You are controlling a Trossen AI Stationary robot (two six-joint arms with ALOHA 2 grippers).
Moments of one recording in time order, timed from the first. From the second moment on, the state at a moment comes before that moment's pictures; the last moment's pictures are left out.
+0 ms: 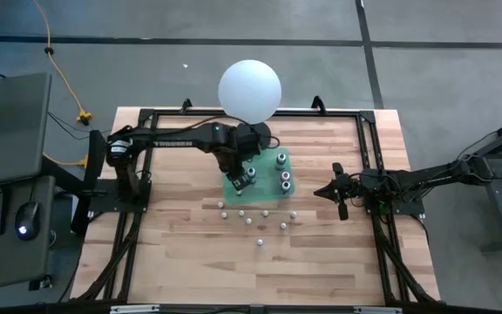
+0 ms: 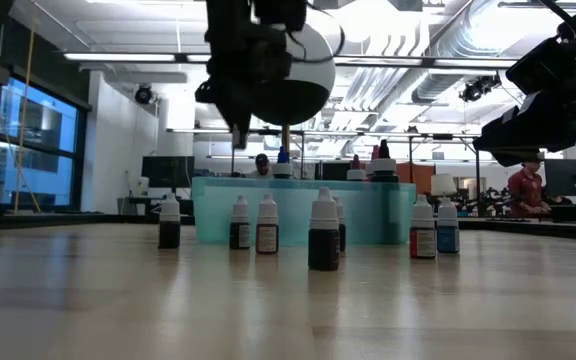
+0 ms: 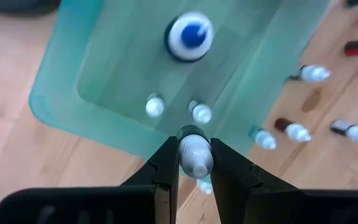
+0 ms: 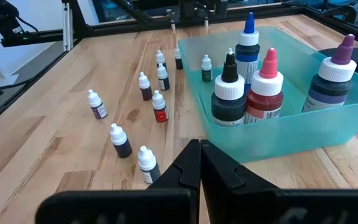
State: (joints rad) left arm 0.14 1.83 1.66 -1.18 0.07 -0.42; right arm 0.10 0.43 0.01 0.14 0.06 0.15
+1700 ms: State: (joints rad) left arm 0.03 1.91 1.42 -0.95 -0.04 -0.32; right arm 0.10 0.43 0.01 0.14 0.06 0.15
